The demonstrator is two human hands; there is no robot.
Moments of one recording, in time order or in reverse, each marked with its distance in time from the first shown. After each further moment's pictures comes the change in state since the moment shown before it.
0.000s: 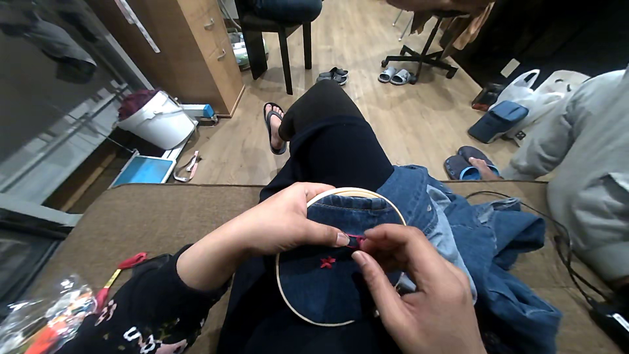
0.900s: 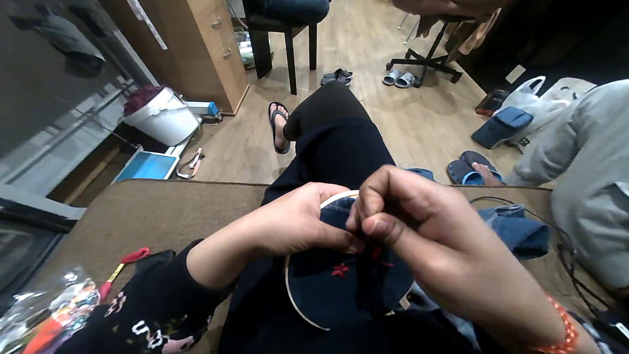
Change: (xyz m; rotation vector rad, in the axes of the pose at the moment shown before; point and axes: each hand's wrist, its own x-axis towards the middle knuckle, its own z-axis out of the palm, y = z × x) left_hand -0.001 0.006 0.004 -0.029 -0.048 0.078; right_hand 0.083 -0.022 -0.027 0.329 -0.428 -0.080
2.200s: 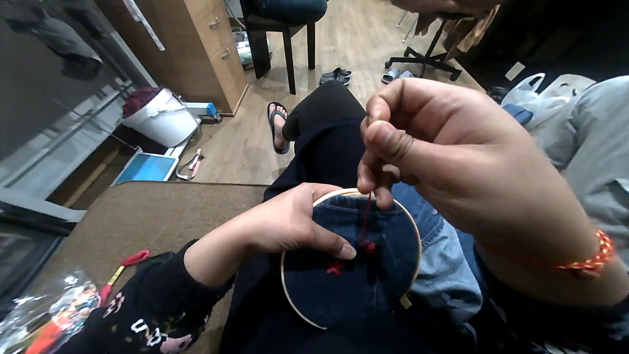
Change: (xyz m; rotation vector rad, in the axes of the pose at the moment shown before) left_hand -0.001 -0.003 -0.008 -0.016 -0.029 -0.058; right_hand 0.053 -0.015 -0.027 0.251 0.000 0.063
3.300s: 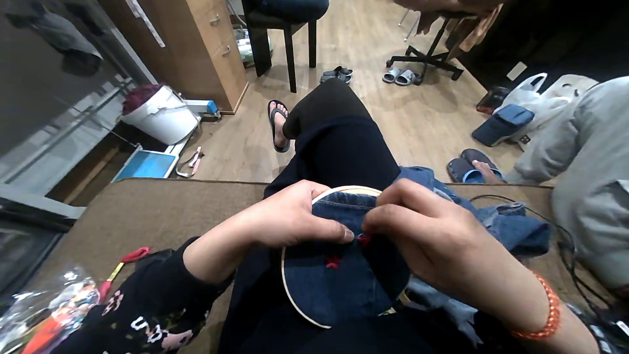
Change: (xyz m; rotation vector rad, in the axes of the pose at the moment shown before) left_hand 0.000 0.001 0.001 0.113 0.079 -0.048; right_hand -0.068 0.056 -0.004 -0.895 -0.057 -0.405
